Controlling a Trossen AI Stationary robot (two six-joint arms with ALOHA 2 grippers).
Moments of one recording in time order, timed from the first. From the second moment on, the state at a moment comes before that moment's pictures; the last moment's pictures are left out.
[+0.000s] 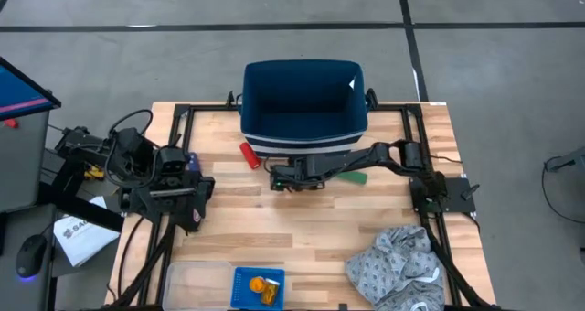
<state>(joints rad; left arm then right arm) -0.32 0.83 0.86 0.47 0.55 -0.92 0.01 2.17 1.66 -0.76 0.21 1.47</state>
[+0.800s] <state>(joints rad) -0.32 0.83 0.86 0.47 0.53 -0.92 0.01 2.16 1.66 -0.79 0.27 1.46</state>
